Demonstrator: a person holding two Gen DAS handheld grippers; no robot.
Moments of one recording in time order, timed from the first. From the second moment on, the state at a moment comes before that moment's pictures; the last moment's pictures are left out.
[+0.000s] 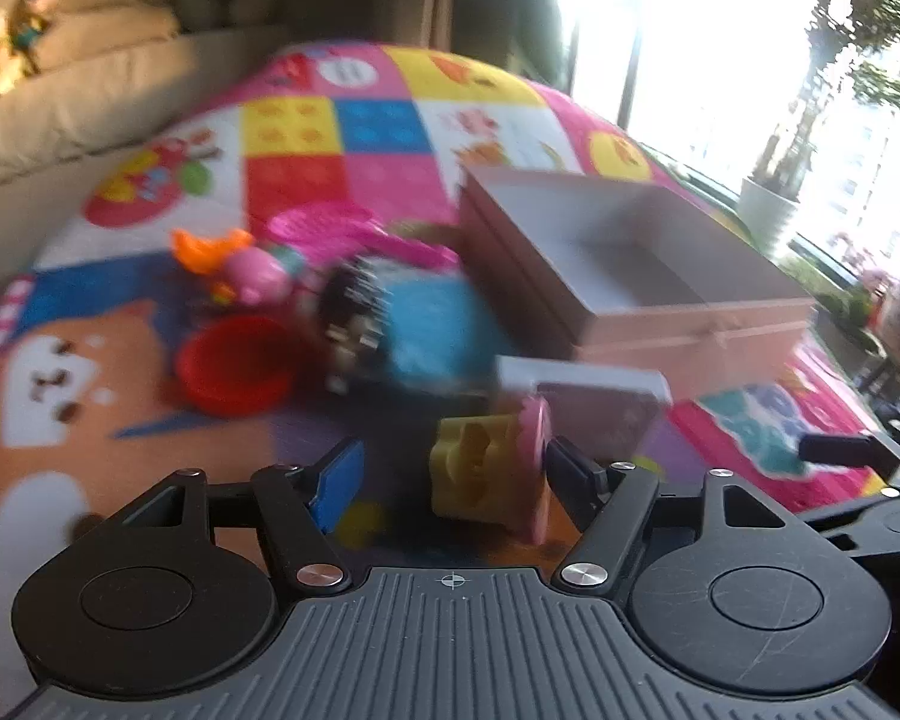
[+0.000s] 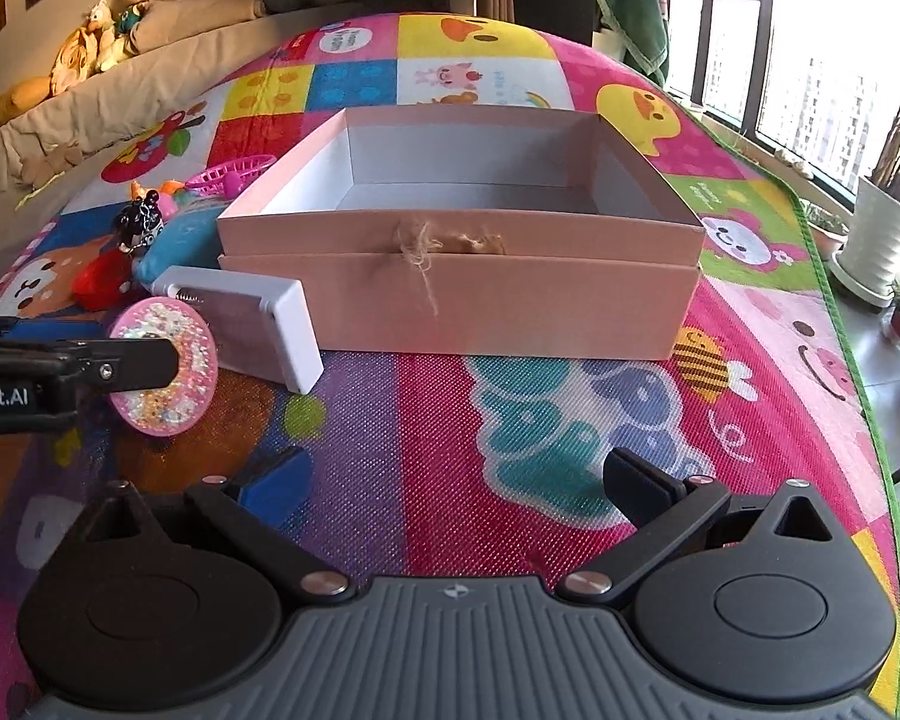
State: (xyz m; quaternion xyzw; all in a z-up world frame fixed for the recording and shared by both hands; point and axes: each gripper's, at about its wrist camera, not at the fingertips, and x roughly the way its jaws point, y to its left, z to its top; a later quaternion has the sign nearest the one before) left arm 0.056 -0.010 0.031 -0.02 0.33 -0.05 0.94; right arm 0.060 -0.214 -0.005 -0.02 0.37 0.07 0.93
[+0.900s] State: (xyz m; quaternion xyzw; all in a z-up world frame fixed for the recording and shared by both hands) left arm 0.030 0.029 0.049 0.05 0.27 -0.05 0.96; right arm 0.087 -0.178 0.019 -0.01 0.34 0.20 0.92
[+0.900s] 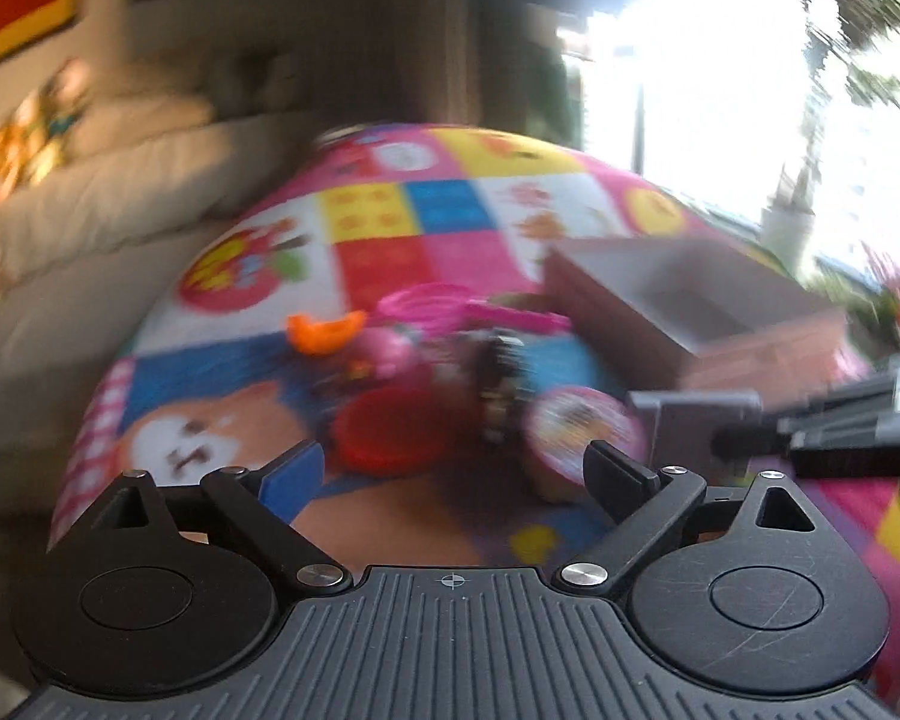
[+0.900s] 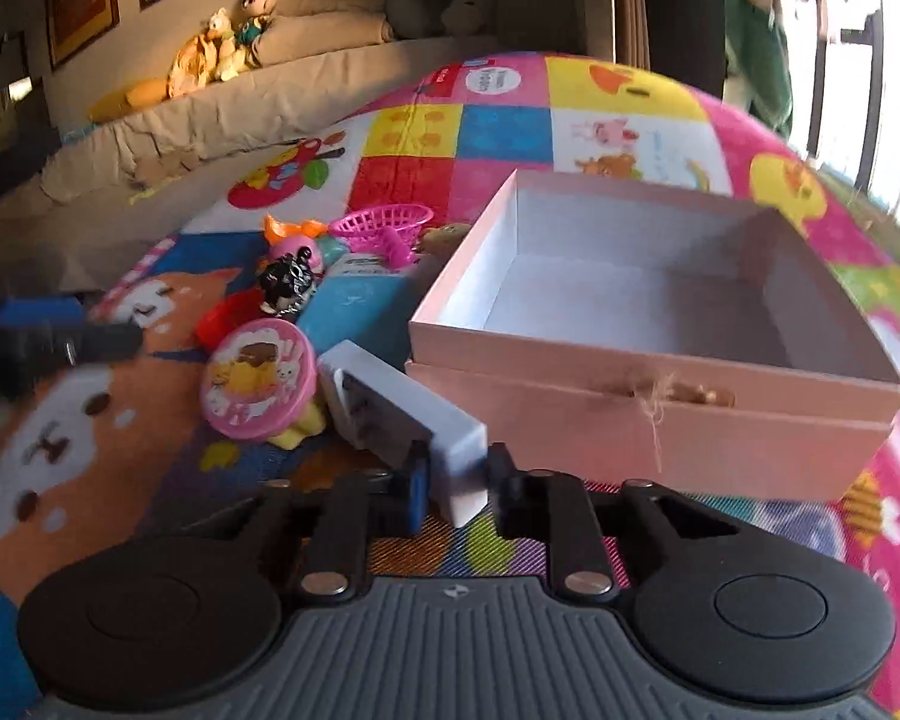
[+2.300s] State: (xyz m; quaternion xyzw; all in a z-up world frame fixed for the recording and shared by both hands) left arm 0.014 -0.009 0.032 0.10 0.31 -0.06 0.95; right arm 0.024 -0.214 0.029 -0.06 0.37 0.19 0.91
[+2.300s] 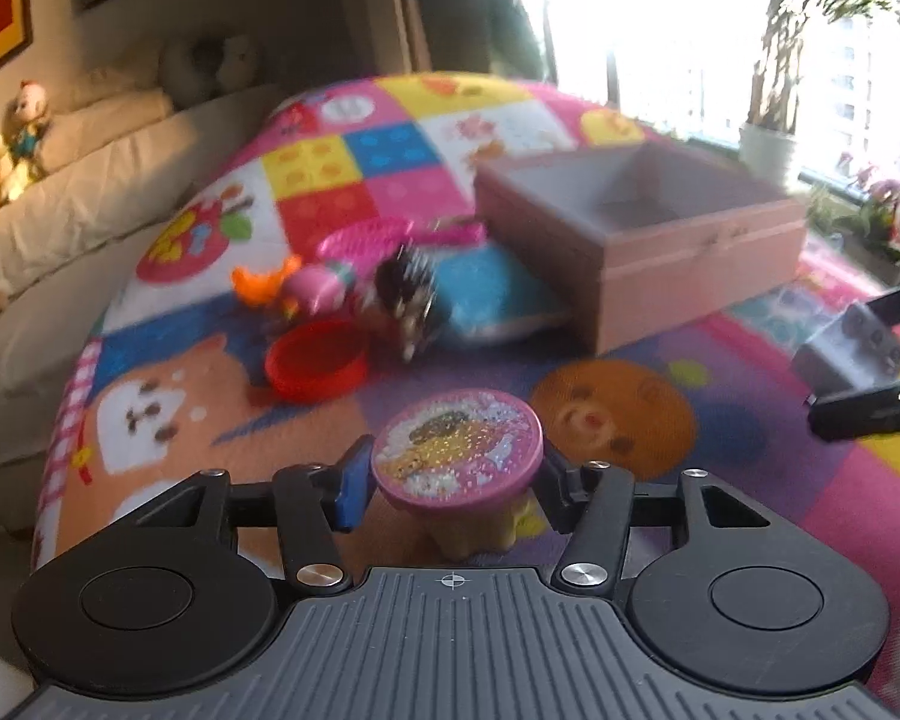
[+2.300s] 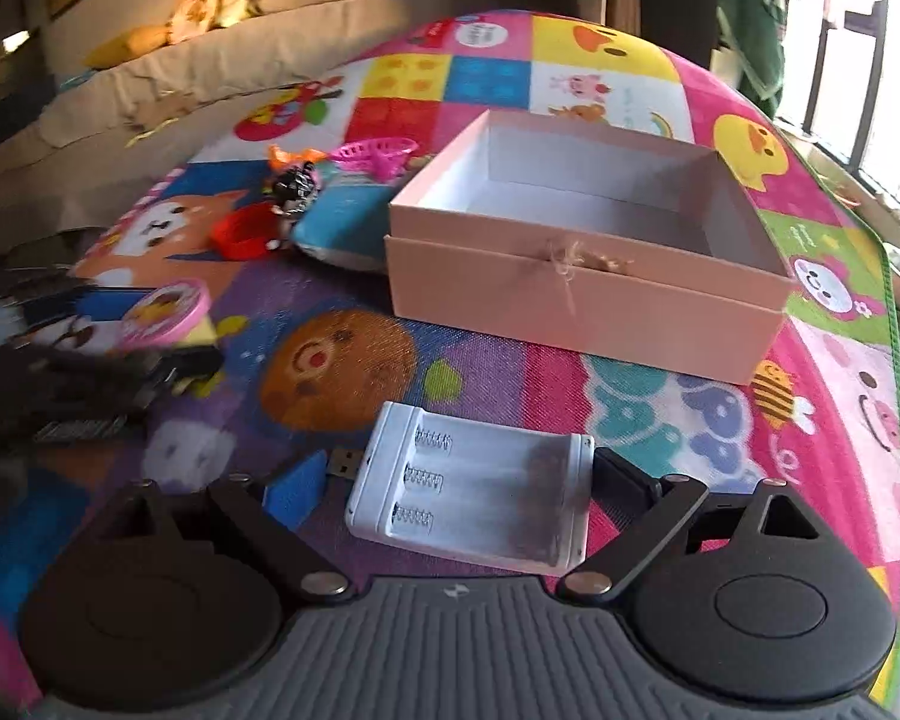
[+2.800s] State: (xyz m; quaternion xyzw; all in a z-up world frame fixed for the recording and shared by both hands) left arm 0.148 -0.059 0.132 0.01 0.21 -0.18 0.96; right arm 0.106 -0.243 0.109 -0.08 0.19 0.08 0.97
